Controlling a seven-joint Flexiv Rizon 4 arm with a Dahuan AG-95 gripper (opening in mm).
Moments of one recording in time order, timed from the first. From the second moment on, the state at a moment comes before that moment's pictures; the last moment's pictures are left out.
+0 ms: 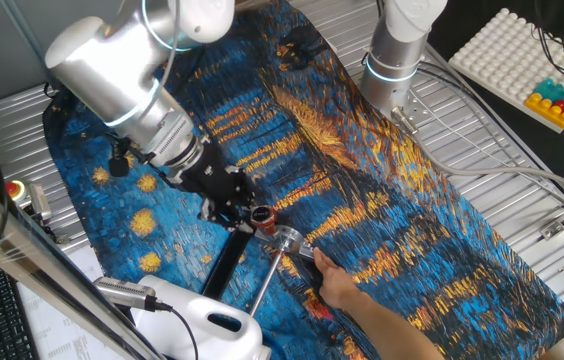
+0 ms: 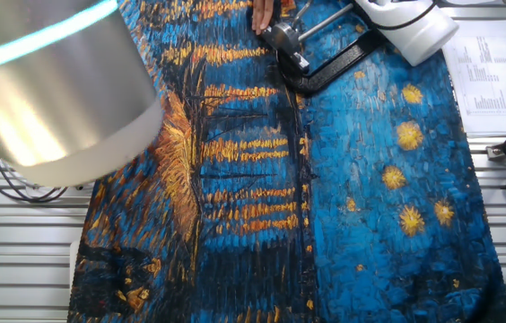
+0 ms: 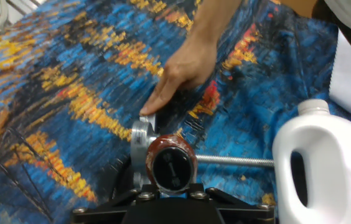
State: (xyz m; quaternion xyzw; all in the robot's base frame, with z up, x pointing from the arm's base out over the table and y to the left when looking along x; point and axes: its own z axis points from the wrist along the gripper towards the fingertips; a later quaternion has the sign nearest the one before) arm 0.513 0.243 0.205 -0.84 0.45 0.28 0.14
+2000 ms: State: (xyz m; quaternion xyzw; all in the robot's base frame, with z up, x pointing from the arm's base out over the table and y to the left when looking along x) arm 0.481 0.275 0.208 -0.85 0.42 0.28 0.18
